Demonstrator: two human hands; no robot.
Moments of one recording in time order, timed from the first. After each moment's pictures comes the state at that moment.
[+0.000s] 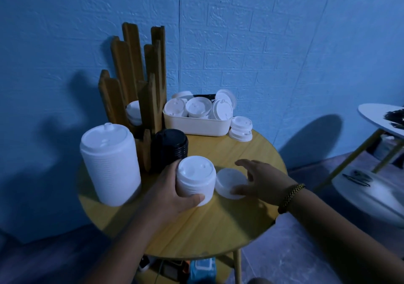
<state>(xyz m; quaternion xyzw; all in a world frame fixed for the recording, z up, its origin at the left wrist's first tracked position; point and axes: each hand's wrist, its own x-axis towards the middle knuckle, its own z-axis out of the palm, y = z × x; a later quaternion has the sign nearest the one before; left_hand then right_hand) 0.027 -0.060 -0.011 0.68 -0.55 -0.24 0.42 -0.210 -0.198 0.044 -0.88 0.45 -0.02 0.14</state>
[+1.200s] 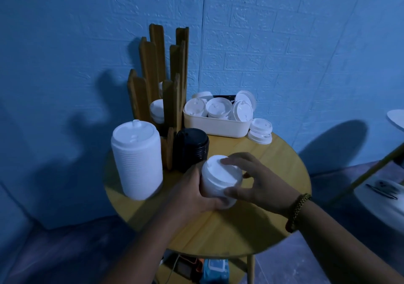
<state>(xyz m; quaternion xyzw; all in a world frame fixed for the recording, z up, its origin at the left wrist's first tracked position) 0.024 -0.055 -0.002 0.67 -0.56 -0.28 0.41 -0.168 -0.162 0.047 -0.90 0.27 -0.18 0.29</state>
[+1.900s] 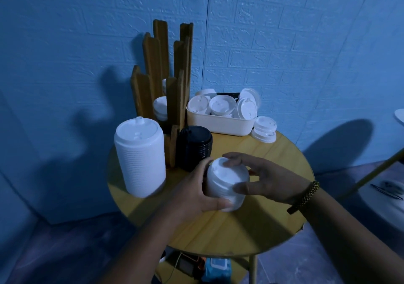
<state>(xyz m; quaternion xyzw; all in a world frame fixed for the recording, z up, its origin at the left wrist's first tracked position) 0.030 -0.055 0.000 0.63 -0.58 -0.33 0.41 -0.169 -0.175 0.061 -0.88 0.23 -0.12 0.40</state>
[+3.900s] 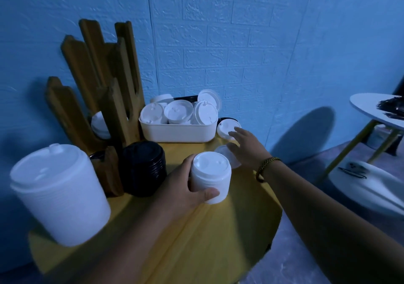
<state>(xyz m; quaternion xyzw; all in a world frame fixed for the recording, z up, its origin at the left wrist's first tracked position) -0.003 -0.151 0.002 0.62 -0.61 -0.27 0.41 -0.187 -0.348 0.017 -0.85 0.48 -0.18 0.11</state>
